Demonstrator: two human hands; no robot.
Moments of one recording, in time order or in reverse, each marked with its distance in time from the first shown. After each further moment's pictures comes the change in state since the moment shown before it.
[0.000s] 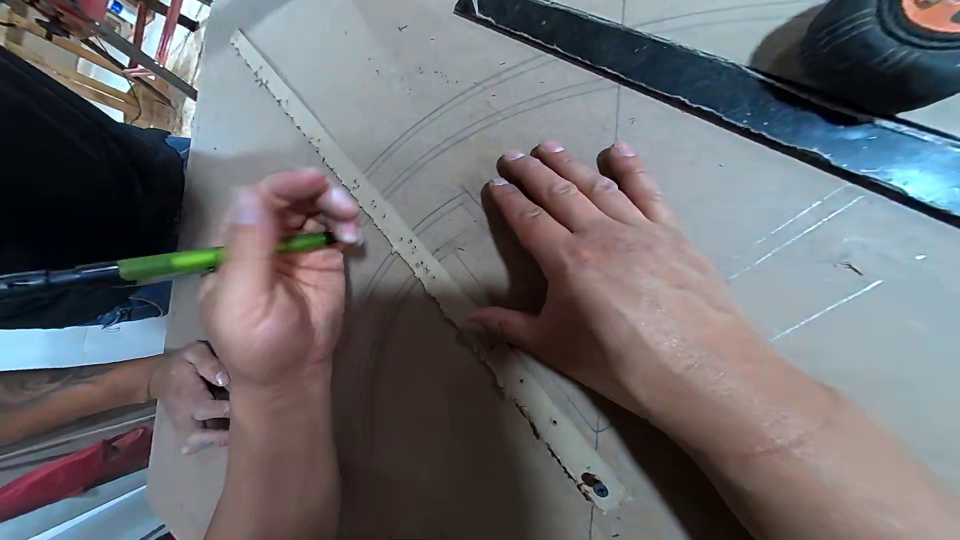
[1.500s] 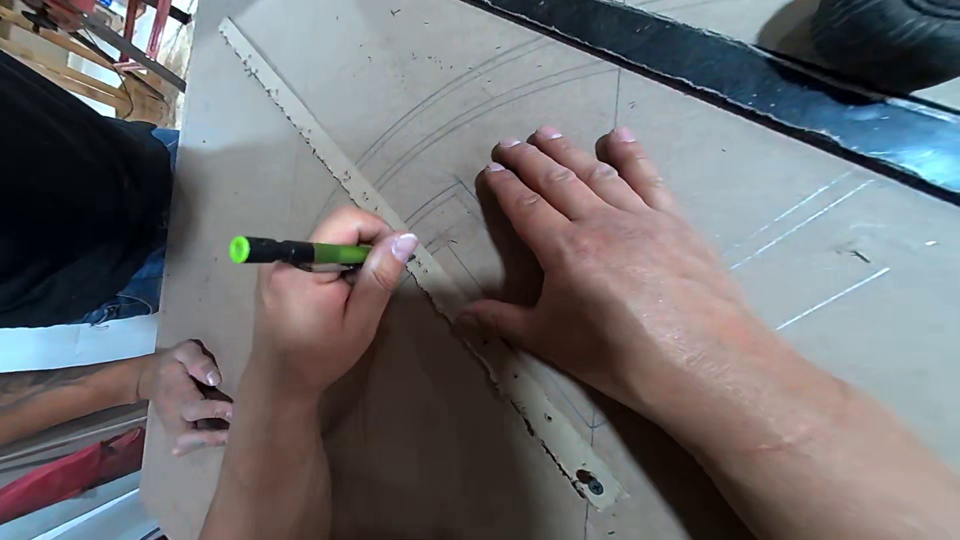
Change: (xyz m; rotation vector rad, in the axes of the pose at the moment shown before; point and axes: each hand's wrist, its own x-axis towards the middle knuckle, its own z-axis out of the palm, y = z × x) left_hand -0.012 -0.003 0.002 0.971 -0.285 0.112; right_hand 0.000 0.000 -0.001 -0.007 0.001 0.012
